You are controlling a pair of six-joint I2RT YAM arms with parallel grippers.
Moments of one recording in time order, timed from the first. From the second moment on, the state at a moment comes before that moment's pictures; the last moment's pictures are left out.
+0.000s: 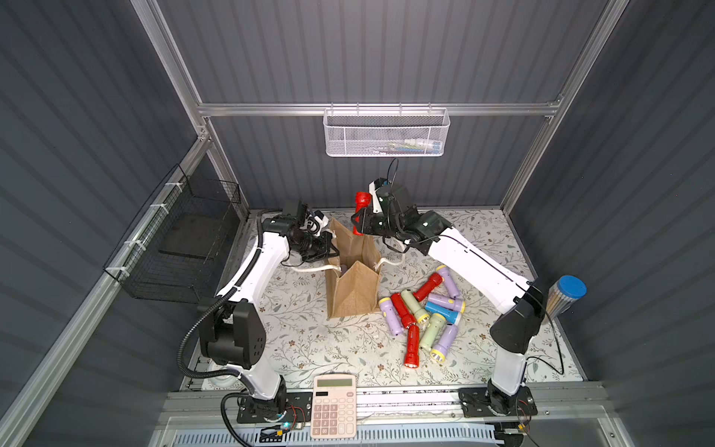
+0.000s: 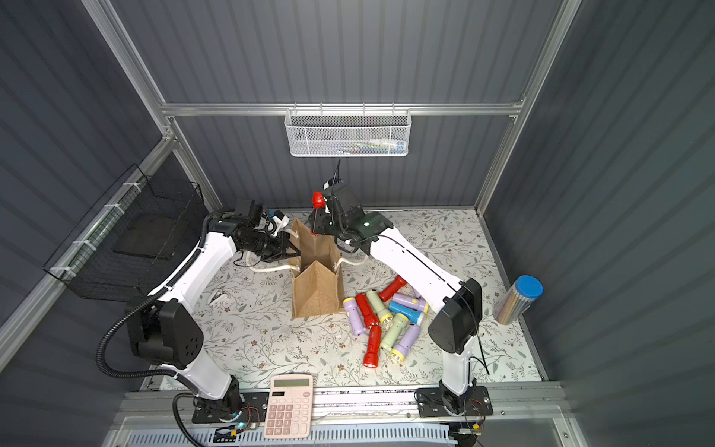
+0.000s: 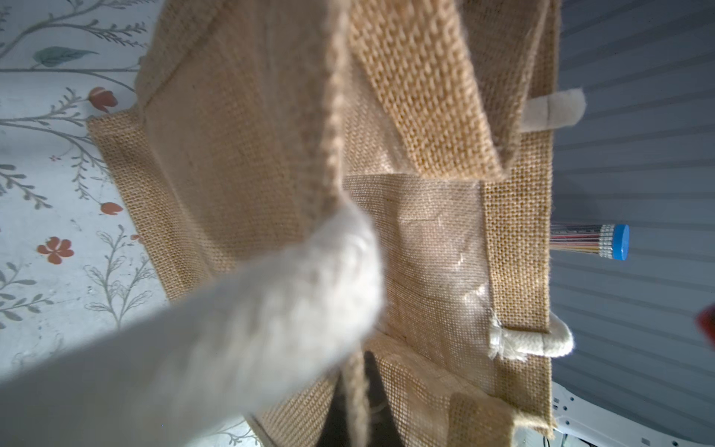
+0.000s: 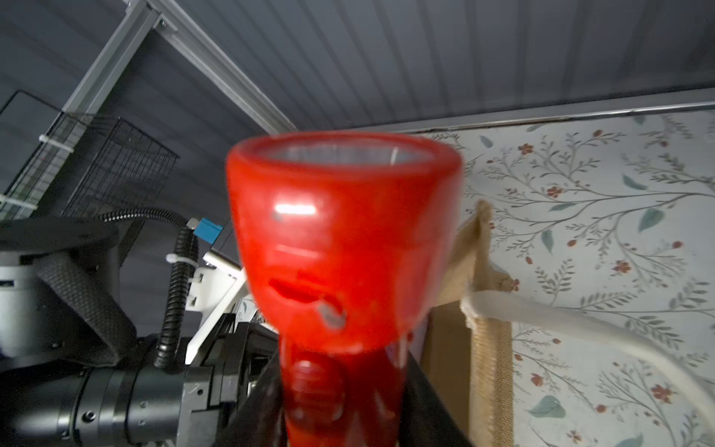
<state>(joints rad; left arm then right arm) -0.22 1.67 1.55 -0.95 0.63 -0.27 0.77 1.89 1.97 -0.59 0.00 0.63</state>
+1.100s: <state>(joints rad) -0.15 1.67 1.53 -0.96 0.72 -0.27 0.89 1.91 1.76 -0.75 0.02 0.53</state>
